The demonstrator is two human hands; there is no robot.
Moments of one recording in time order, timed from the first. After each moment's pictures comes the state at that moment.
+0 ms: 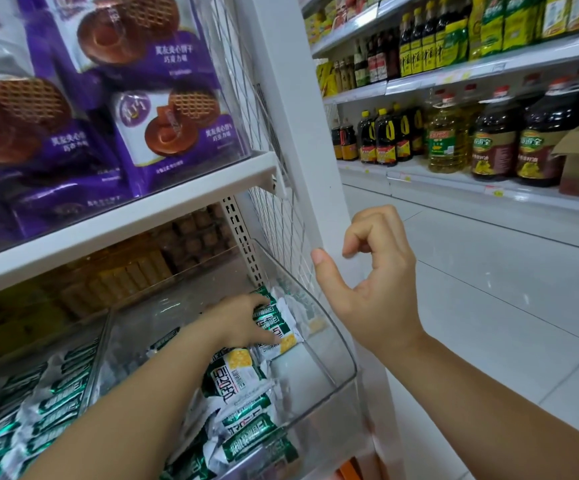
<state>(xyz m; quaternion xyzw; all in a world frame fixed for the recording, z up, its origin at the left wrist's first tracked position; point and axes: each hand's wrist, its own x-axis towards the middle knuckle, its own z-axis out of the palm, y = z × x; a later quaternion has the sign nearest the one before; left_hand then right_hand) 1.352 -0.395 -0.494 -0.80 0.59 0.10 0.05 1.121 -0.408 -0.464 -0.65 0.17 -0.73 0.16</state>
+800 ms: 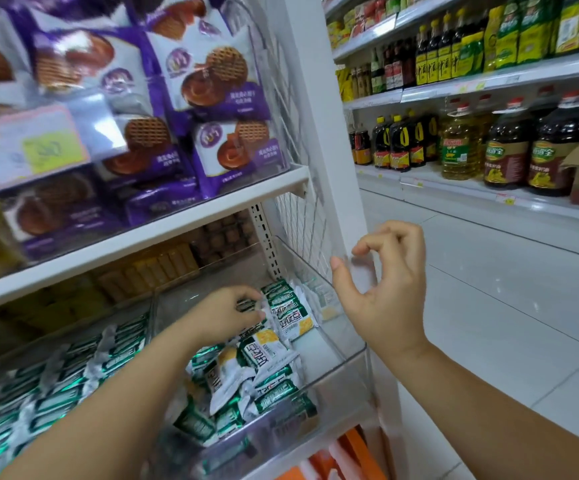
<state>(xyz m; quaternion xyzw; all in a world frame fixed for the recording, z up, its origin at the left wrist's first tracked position) 1.335 -0.314 -0.441 -0.80 0.58 0.12 -0.11 1.114 -0.378 -0.460 -0.64 0.24 -0.72 0.09</state>
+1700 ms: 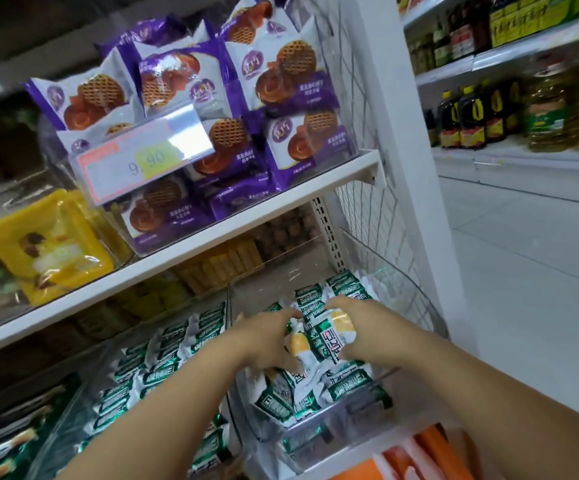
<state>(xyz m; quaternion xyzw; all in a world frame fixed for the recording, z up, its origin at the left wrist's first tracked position) 1.333 -0.258 -0.431 -0.83 0.53 0.12 0.12 1.178 -0.359 -0.486 -0.90 0.25 -0.13 0.33</state>
